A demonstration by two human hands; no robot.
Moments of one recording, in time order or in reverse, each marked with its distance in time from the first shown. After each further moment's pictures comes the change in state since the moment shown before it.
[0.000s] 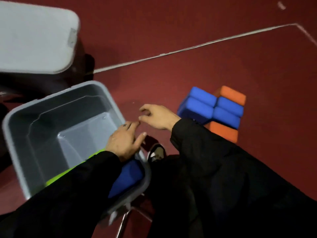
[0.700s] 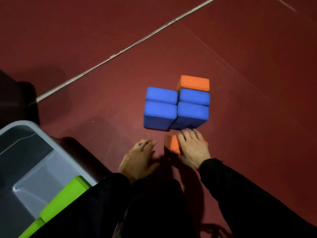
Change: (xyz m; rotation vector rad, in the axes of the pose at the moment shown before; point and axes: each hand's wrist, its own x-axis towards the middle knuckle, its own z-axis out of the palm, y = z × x) left_hand 0.089 0.141 0.100 0.036 -0.266 0.387; right_hand -0.121 0.287 0.042 -0.554 0.230 0.236
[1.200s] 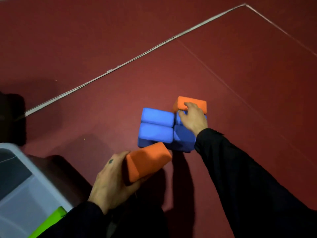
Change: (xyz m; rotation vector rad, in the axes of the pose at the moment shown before) left_hand 0.006 -0.013 -0.051 -0.262 0.272 -0.226; right_hand 0.166 0.094 -0.083 0.596 0.180 0.489
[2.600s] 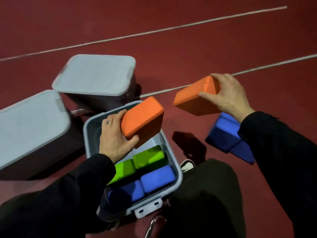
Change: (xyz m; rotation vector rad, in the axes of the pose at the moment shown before) left_hand -0.249 -0.078 -0.194 0.207 0.665 -0.208; right_hand -0.222 -0.245 -0.081 0.066 0.165 -0.735
